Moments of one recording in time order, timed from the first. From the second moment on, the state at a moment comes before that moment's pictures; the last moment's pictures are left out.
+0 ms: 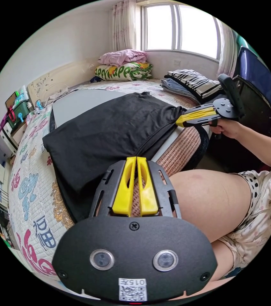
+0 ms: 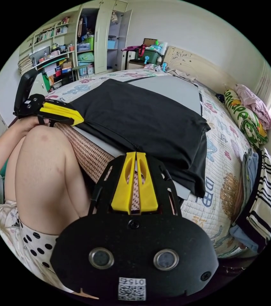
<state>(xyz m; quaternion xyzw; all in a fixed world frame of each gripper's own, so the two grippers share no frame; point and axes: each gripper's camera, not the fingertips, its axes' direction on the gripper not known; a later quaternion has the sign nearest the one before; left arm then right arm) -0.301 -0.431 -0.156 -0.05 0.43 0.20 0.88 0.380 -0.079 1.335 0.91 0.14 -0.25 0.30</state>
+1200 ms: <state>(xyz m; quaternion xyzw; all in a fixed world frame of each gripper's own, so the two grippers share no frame) -0.307 -0.677 -0.038 -0.06 0.47 0.09 0.88 0.765 0.215 1.282 0.88 -0.26 -0.32 0.23</state>
